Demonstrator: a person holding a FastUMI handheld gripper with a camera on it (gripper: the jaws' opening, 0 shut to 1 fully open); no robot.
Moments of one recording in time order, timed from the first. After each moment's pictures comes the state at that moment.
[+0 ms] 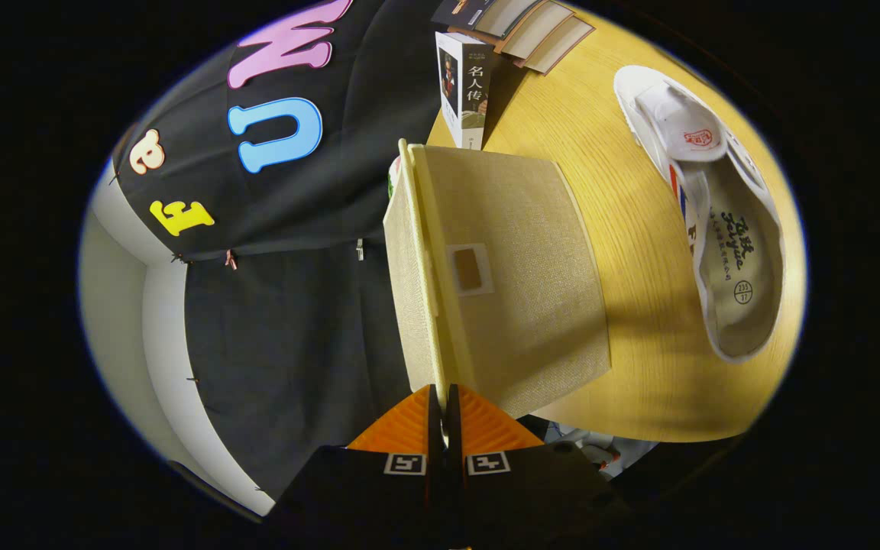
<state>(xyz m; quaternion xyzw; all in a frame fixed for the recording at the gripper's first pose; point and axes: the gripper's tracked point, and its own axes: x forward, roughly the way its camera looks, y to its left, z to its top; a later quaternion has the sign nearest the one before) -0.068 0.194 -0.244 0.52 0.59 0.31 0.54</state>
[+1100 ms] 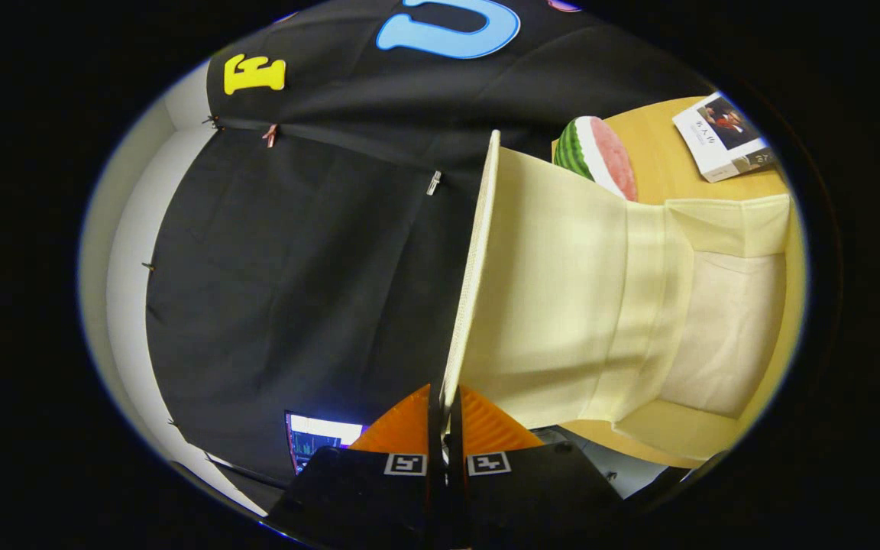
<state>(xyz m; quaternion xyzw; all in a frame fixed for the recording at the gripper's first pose) -0.074 0.468 -0.095 0.34 0.56 0.46 0.61</state>
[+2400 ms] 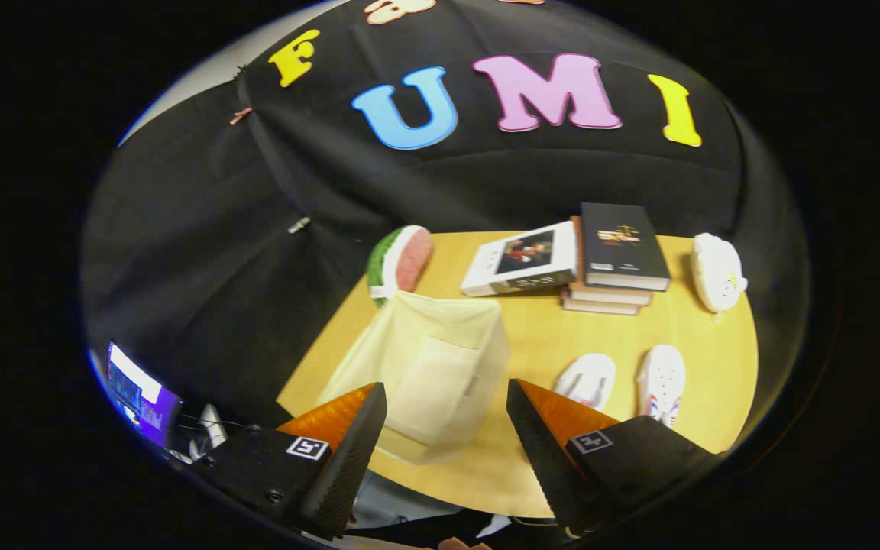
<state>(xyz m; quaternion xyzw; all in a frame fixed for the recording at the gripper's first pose) -0.001 0.106 -0.184 0.05 0.42 0.25 0.87</state>
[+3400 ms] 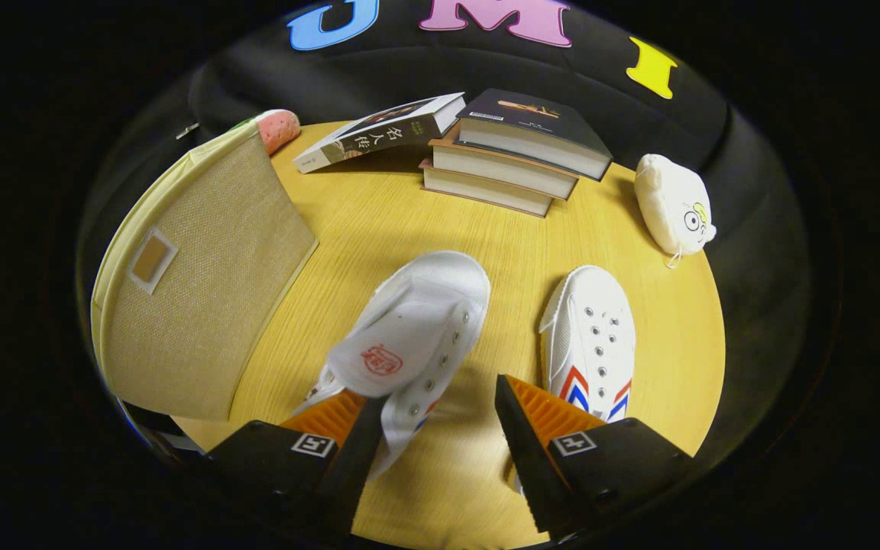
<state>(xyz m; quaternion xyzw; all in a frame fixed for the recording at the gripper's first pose) 0.049 0.011 -0.426 -0.08 0.52 0.17 0.83</state>
